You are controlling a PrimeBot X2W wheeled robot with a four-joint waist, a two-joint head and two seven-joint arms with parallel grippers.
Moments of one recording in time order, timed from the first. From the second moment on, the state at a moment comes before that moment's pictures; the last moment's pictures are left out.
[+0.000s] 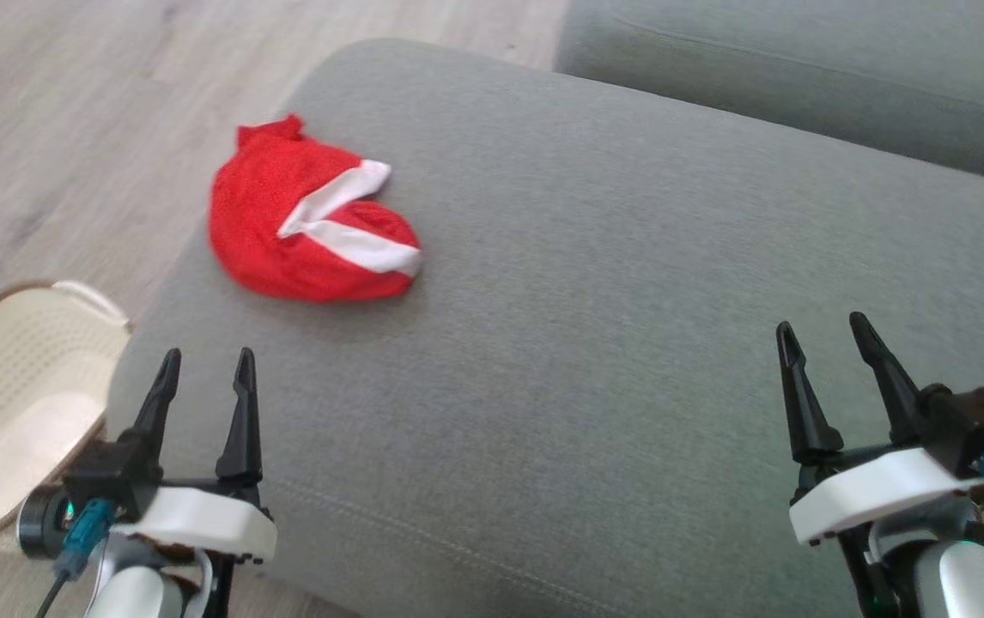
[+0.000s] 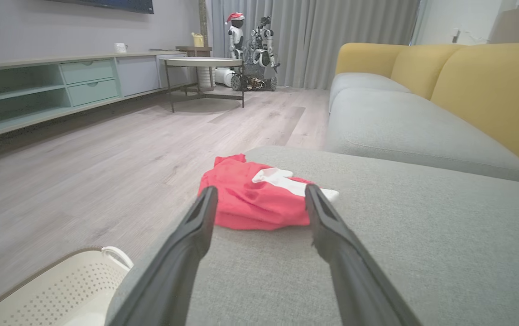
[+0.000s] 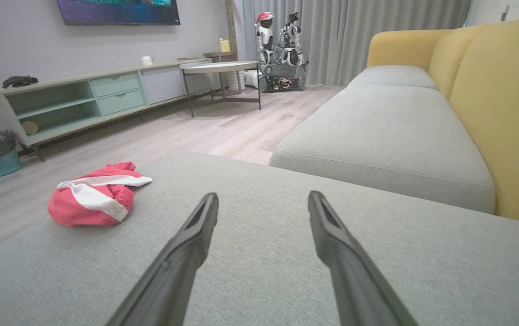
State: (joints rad) left arm 0.00 0.21 -0.21 0.10 -0.26 0.11 -0.25; right arm 0.05 -0.05 0.02 -0.10 0.11 0.13 0.08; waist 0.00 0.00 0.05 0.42
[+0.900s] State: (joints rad) left arm -0.18 0.17 -0.18 0.11 -0.25 0.09 -0.25; right arm 0.02 -0.05 0.02 -0.16 0.09 0.13 0.13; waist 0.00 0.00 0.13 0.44
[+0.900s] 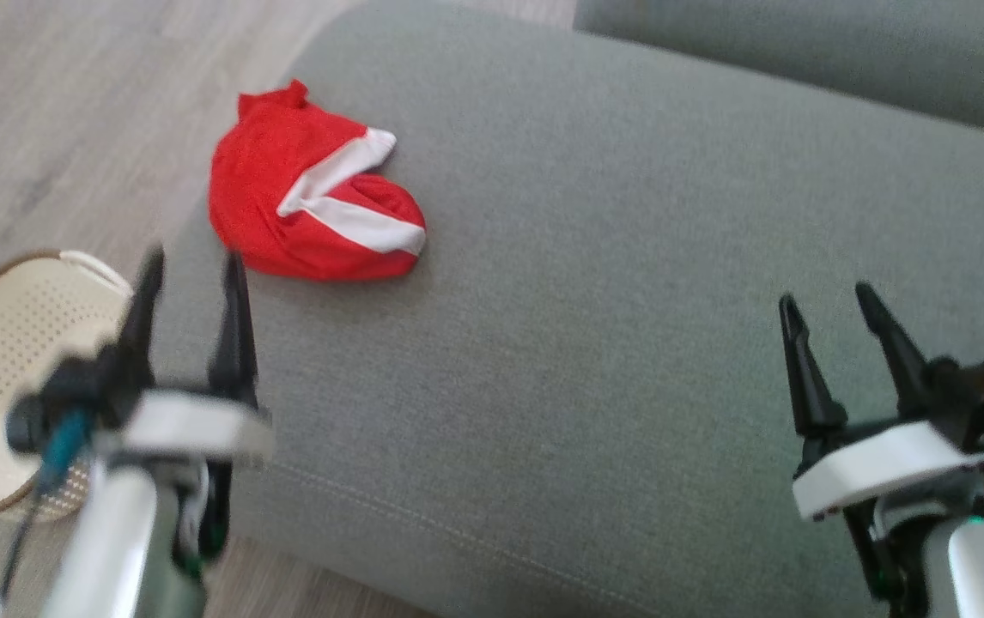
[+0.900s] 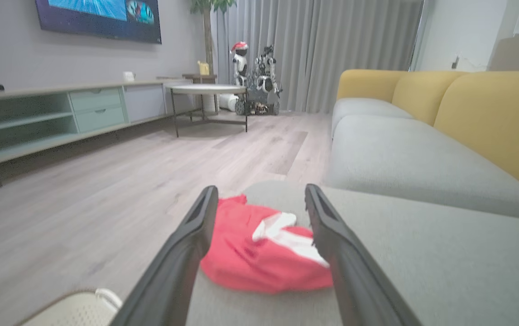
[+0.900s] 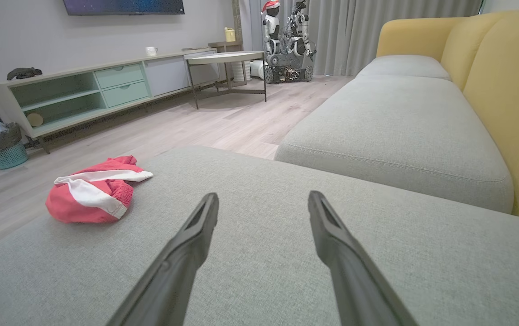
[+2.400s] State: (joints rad) left arm -0.70 0.23 -0.02 0.78 -0.31 -0.03 -0.25; right arm -0.14 -0.07 0.03 -0.14 0.11 0.13 0.11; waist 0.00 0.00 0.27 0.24
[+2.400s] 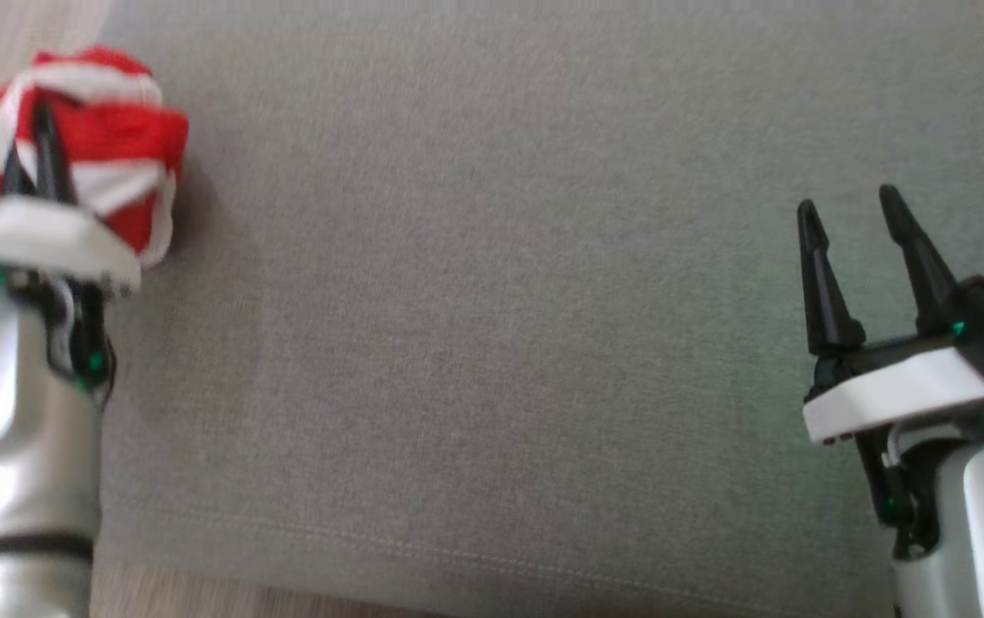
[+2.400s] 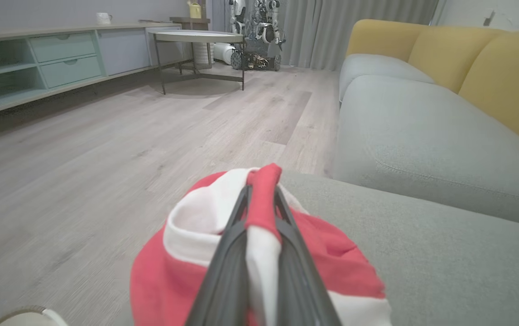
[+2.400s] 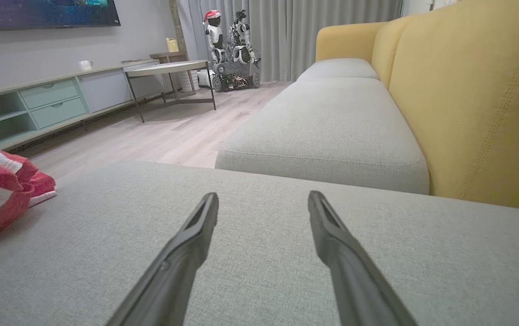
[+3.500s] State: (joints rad) left arm -0.14 0.15 -0.23 0.03 -0.21 -0.03 -0.09; right arm -0.01 -0.05 0.12 -0.04 0.21 0.13 0.04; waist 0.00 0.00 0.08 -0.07
